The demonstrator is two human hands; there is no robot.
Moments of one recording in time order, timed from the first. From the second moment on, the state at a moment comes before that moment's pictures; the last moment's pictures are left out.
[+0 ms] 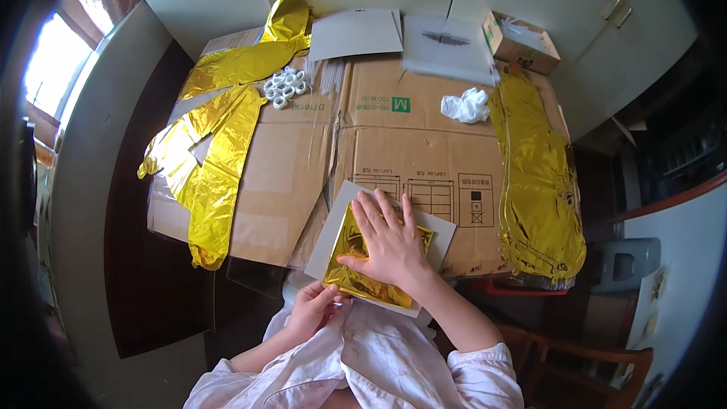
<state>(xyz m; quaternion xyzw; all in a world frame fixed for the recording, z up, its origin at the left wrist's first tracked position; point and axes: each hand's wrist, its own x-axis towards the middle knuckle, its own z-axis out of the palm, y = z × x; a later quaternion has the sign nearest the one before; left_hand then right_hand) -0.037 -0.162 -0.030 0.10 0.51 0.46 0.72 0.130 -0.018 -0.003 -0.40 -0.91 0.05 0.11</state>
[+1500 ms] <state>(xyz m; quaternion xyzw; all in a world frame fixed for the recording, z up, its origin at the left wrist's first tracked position) -0.083 -0.035 0.044 0.48 0.60 0.03 0.64 0.131 -0.020 0.002 -0.43 -0.90 0.05 0.12</state>
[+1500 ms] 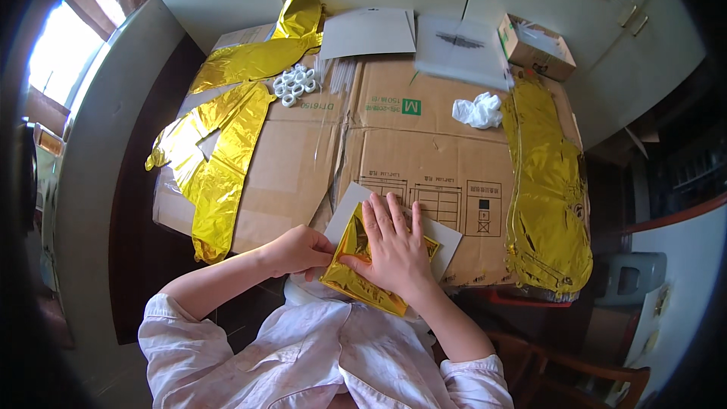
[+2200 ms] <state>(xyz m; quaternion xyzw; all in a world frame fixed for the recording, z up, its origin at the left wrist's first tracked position) -0.075 -0.031 0.047 0.53 0.62 0.02 0.58 0.130 -0.020 0.004 -0.42 -0.90 0.06 0.13</state>
